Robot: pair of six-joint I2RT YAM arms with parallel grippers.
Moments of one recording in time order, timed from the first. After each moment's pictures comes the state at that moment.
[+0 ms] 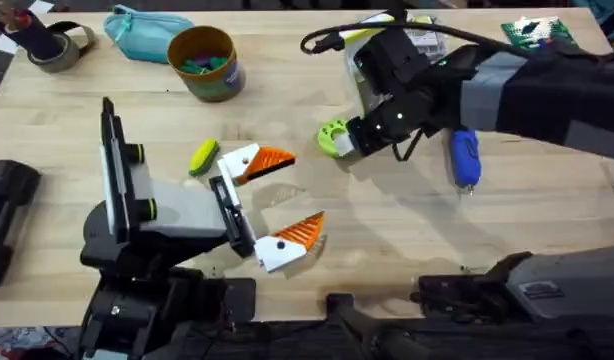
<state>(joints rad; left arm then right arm) -0.14 0.00 0.01 -0.09 1.01 -0.03 0.57 1.60 1.00 -0.60 0.03 0.11</state>
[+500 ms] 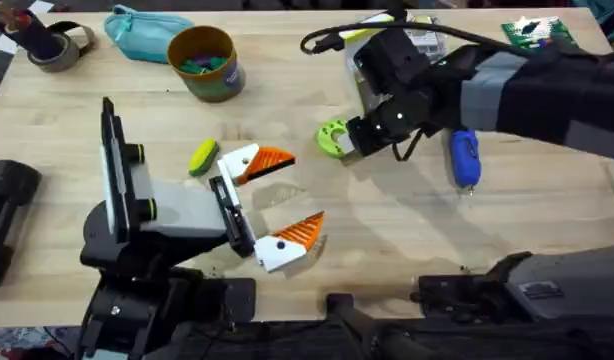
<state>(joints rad) -0.14 0.00 0.01 -0.09 1.01 -0.03 0.57 1.60 1.00 -0.60 0.03 0.11</state>
